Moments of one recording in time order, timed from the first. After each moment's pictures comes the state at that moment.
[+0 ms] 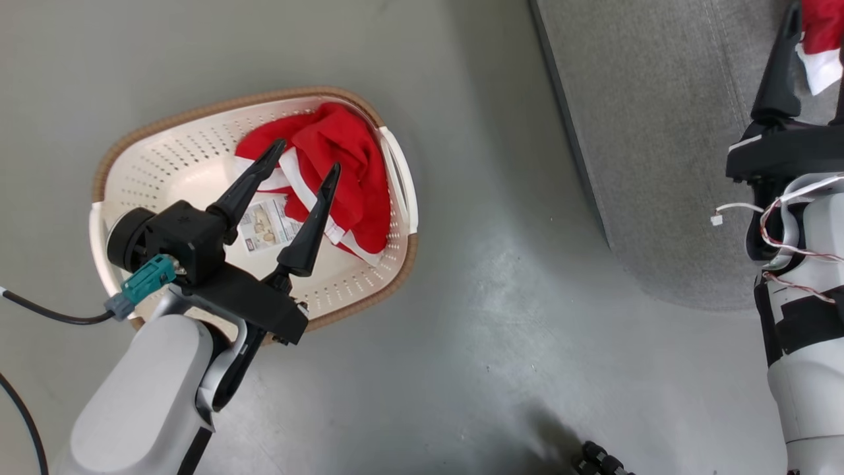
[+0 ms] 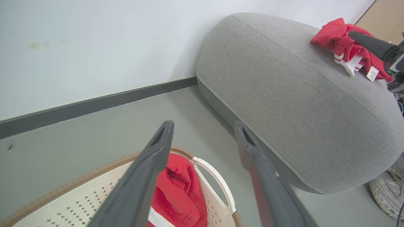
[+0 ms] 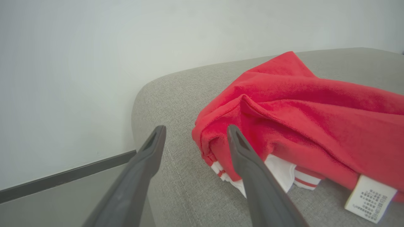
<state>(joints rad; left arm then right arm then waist) -0.57 0.36 -0.53 0.19 -0.56 -0.10 -0.13 -0.74 -0.10 -0.09 0.47 0.24 -0.05 -0.25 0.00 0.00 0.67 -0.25</state>
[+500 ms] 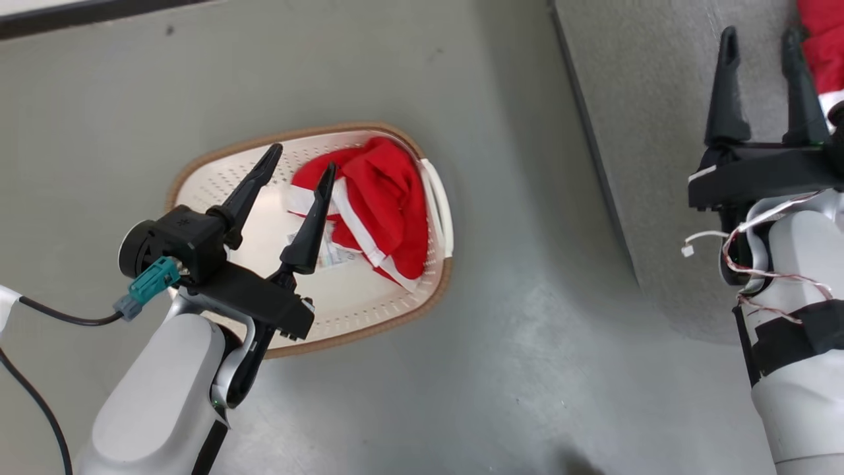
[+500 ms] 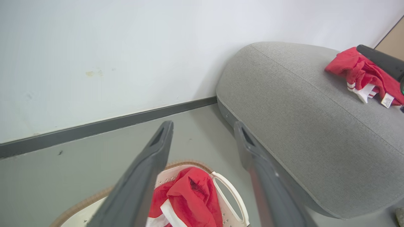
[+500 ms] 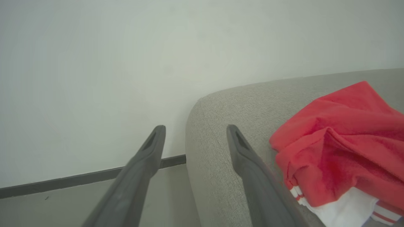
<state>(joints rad) -0.58 0.30 -0.51 0.30 -0.58 -0.10 -0.20 -0.70 -0.10 0.00 0.44 0.19 0.01 -0.25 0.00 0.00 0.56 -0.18</state>
